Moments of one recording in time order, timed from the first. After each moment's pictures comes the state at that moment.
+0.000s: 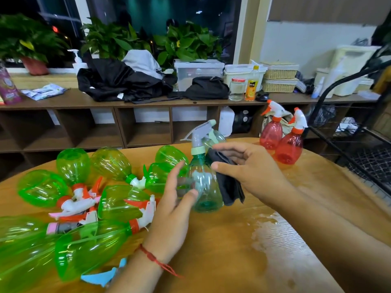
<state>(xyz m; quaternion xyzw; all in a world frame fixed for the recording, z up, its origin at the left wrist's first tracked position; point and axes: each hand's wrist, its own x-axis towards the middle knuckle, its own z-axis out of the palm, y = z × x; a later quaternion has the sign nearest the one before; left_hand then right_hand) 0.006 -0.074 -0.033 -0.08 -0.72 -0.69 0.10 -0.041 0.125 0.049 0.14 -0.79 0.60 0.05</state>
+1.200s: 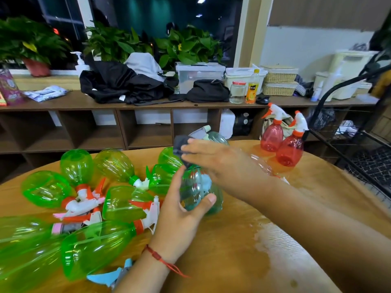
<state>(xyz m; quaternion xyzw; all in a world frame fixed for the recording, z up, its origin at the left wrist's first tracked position) 0.008 -0.072 -0.033 -0.08 -0.71 -0.69 0.10 -0.064 0.086 0.053 0.44 -0.84 0.09 0.31</state>
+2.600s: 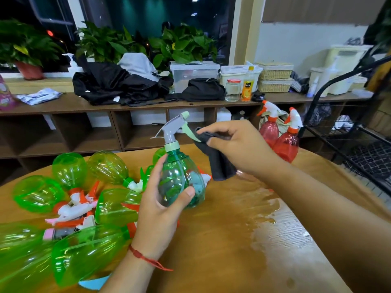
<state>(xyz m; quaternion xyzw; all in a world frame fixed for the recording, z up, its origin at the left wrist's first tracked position) 0.009 -0.084 -0.015 -0.09 -0.68 -0.71 0.17 -0.074 0.114 0.084 0.21 -0.84 0.48 0.14</state>
